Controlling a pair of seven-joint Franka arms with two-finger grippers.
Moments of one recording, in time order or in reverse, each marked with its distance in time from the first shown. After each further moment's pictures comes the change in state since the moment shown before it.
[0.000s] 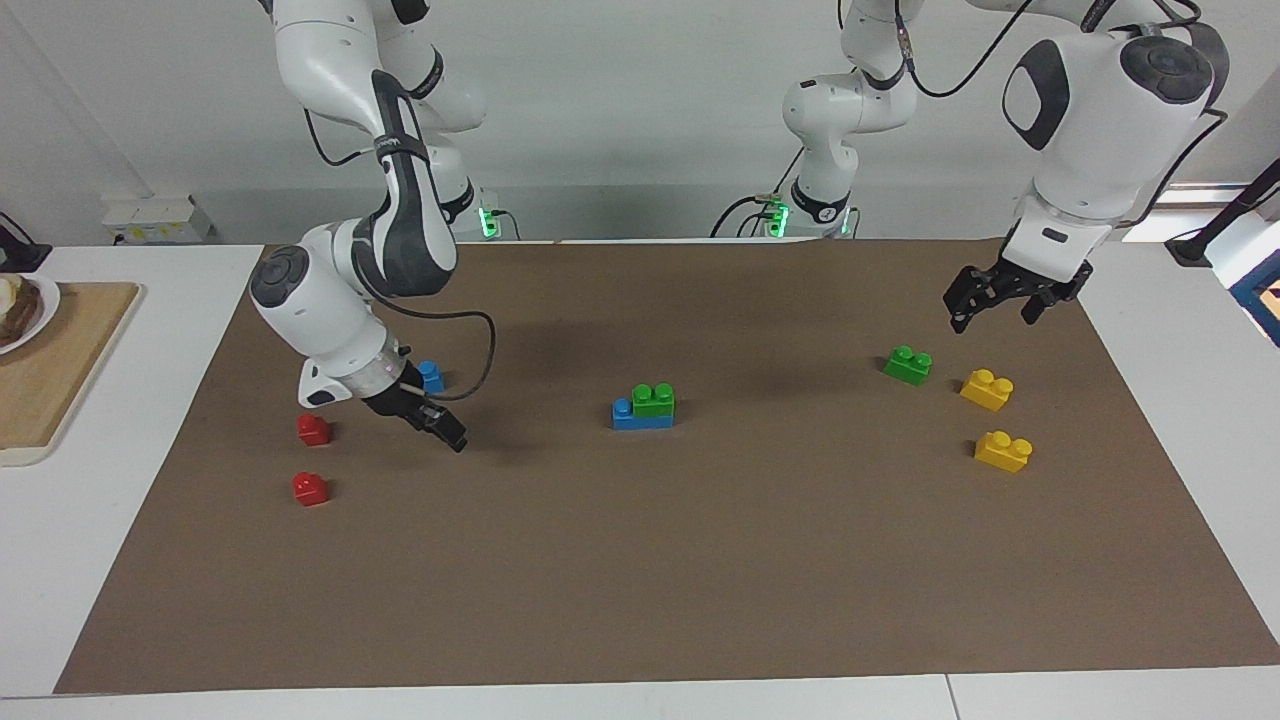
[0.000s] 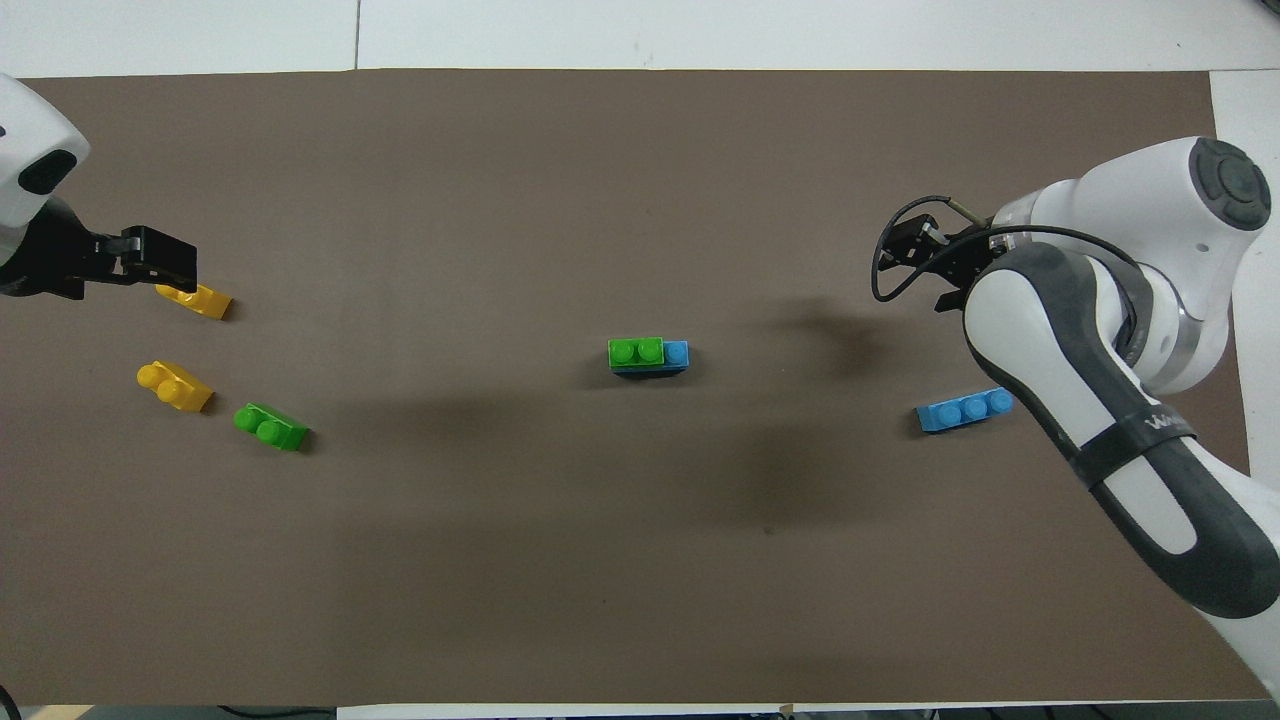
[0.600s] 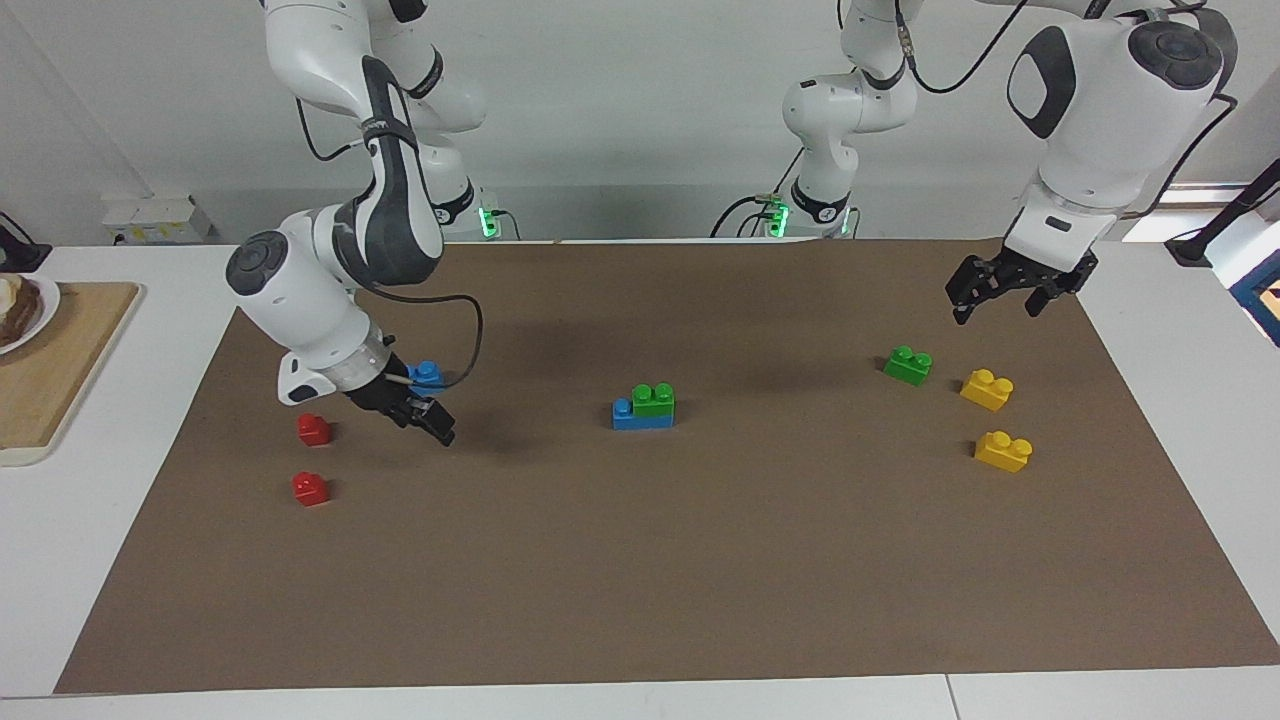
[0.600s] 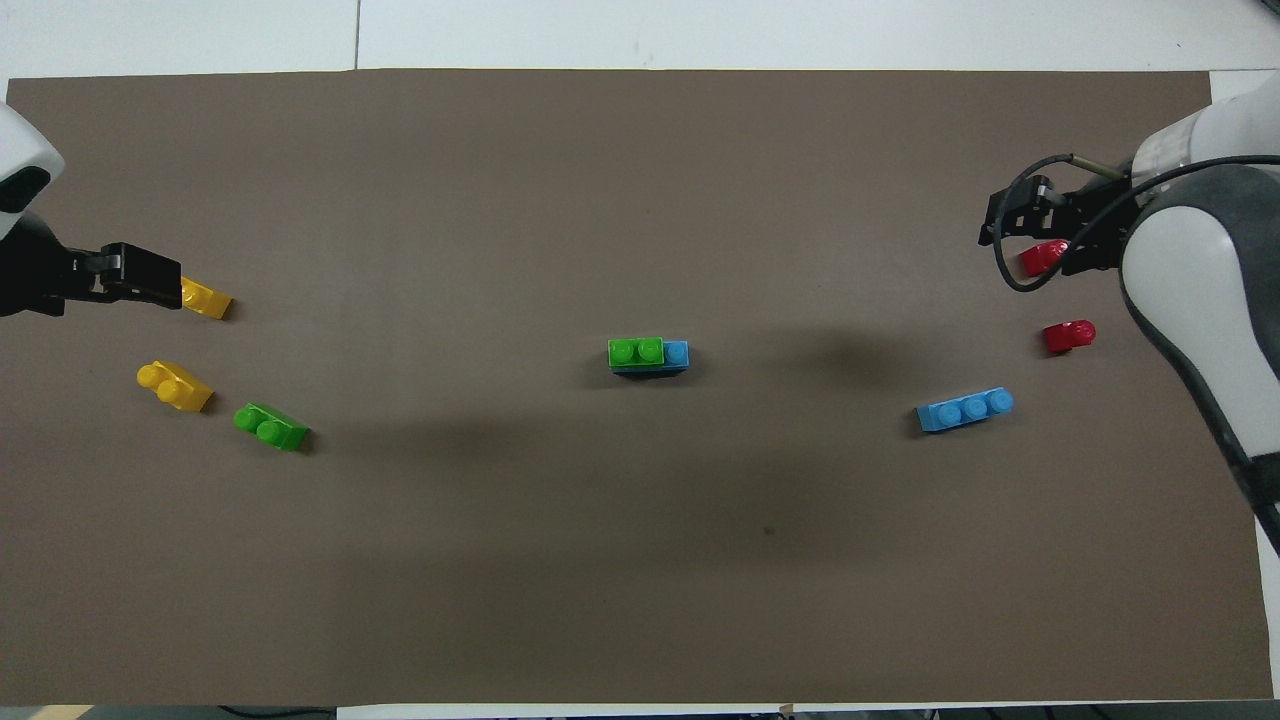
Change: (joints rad) left arm 0.000 -0.062 -0.001 -0.032 -0.001 -0.022 -0.003; right arm -0.068 -0.080 -0.004 0.225 -0.149 -0.339 -0.183
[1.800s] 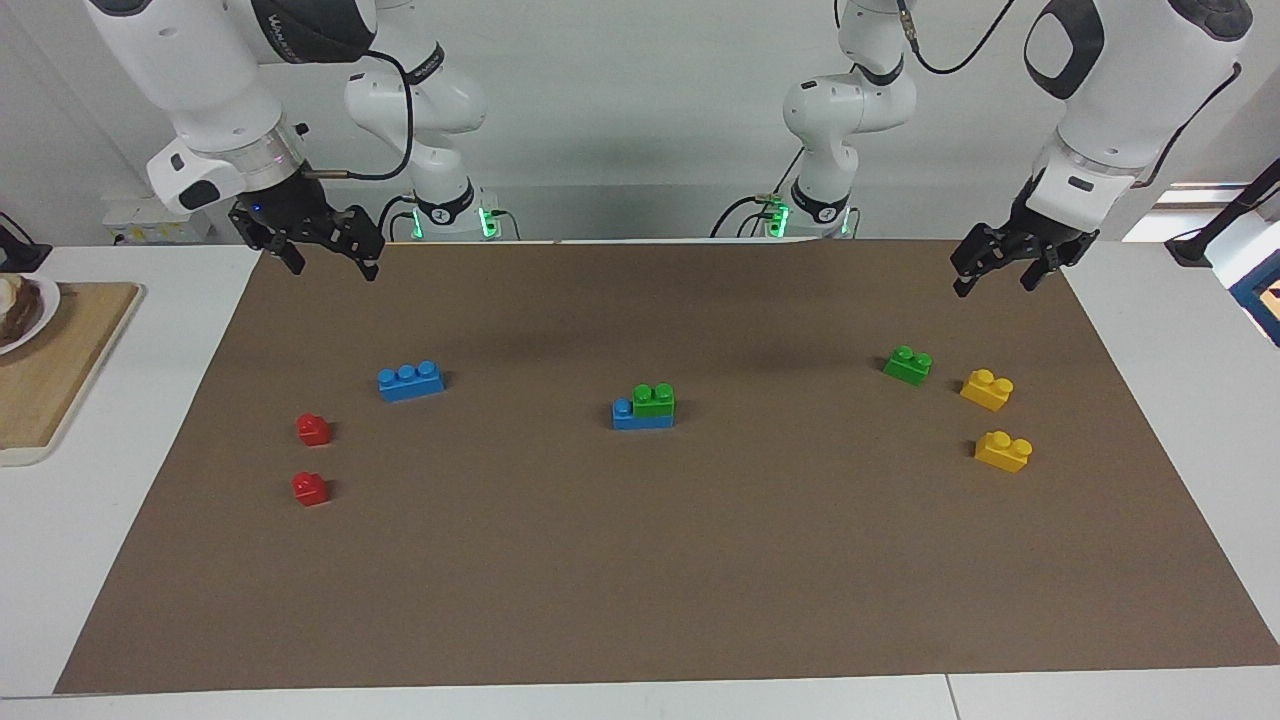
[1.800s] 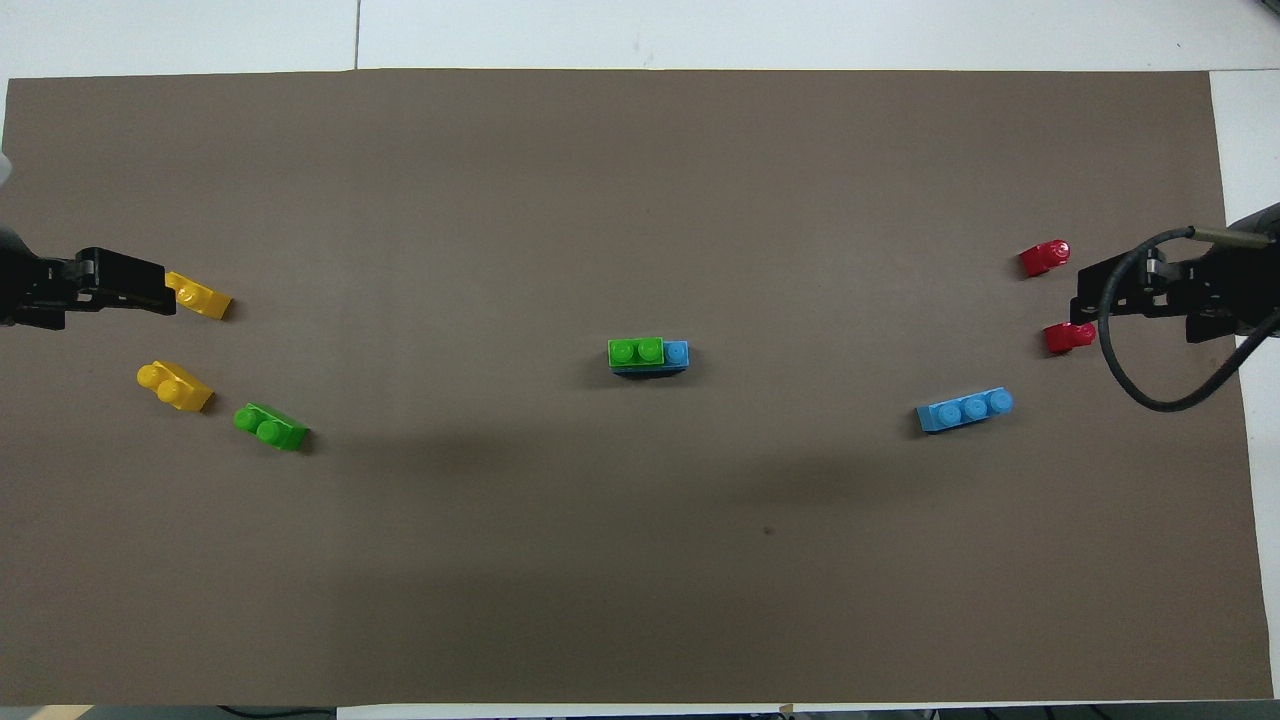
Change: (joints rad) left arm 0.039 -0.028 0.003 -0.019 -0.105 0.000 -0.001; right arm 0.005 -0.194 0.019 0.049 -0.087 -0.313 -0.072
